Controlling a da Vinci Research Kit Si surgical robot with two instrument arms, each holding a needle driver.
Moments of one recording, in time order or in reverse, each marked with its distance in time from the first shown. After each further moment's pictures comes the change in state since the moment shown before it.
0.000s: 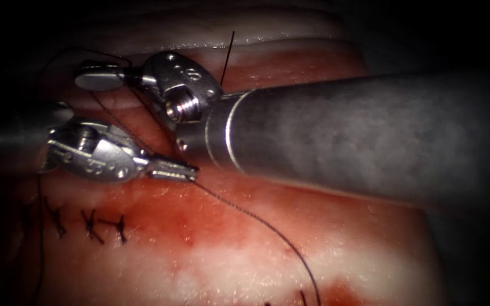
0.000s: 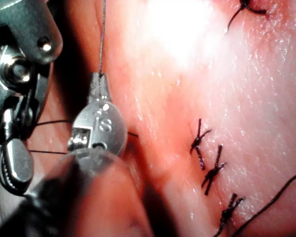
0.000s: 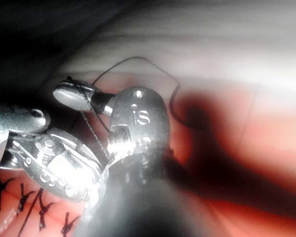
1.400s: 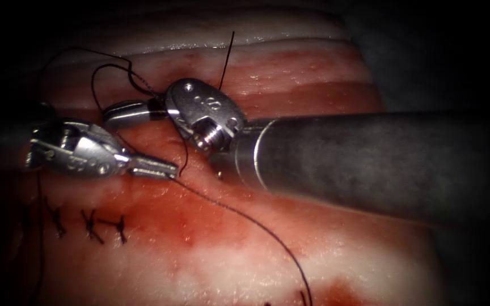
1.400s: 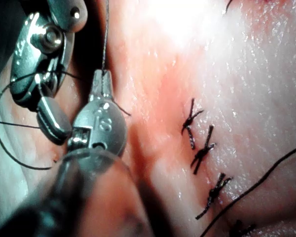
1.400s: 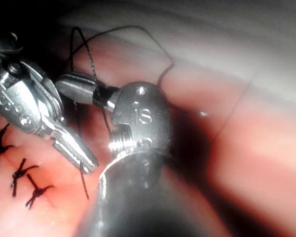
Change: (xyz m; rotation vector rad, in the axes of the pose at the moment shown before) right arm -0.001 0.001 -0.002 0.003 -0.149 -0.253; left arm -0.001 0.001 -0.002 -0.018 0.016 -0.041
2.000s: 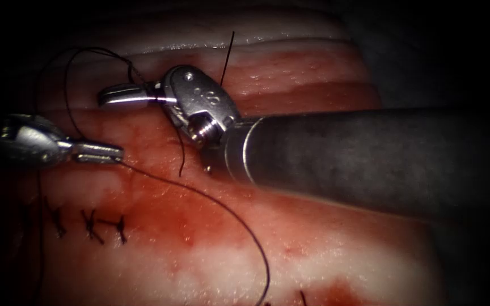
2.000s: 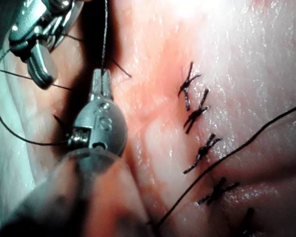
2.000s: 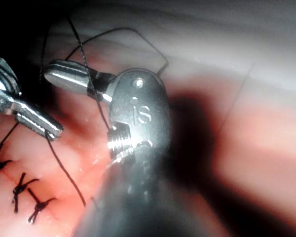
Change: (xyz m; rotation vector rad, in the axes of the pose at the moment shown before) right arm -0.001 0.001 0.000 0.128 0.054 -0.029; left arm -0.003 0.000 -0.006 0.032 -0.013 -0.108
